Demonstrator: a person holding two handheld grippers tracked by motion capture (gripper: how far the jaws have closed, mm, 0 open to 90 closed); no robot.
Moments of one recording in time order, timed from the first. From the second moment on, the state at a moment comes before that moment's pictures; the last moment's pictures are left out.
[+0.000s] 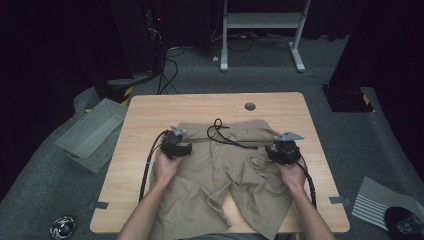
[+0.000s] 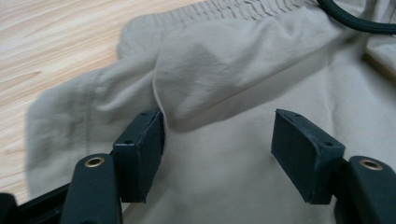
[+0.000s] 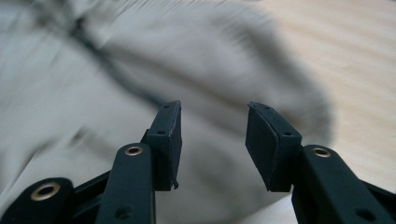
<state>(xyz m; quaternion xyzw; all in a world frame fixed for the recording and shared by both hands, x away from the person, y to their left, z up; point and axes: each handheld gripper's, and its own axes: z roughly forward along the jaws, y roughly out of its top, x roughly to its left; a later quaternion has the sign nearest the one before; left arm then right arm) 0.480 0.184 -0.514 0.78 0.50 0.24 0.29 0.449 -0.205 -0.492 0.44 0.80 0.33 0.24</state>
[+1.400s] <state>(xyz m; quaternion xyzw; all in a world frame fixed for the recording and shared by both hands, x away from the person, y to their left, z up) 0.497 0.201 -0.502 0.74 0.55 0.21 0.31 0.454 -0.220 -0.477 0.45 0.78 0.35 0.24</state>
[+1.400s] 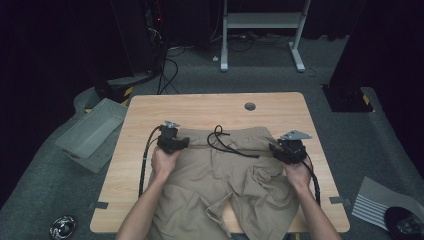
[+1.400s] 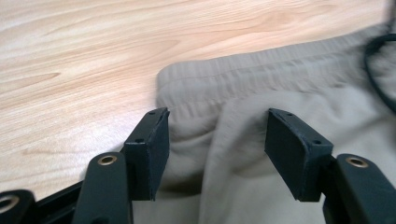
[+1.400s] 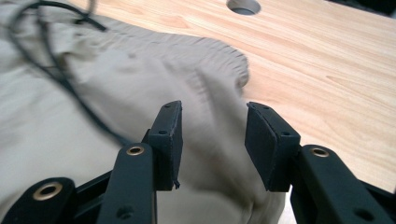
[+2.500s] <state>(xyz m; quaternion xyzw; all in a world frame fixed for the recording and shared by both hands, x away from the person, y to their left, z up) 0.496 0.196 -0.497 0.74 0.53 0.26 0.32 0.491 -0.205 -0.491 0.47 0.79 0.31 0.25</state>
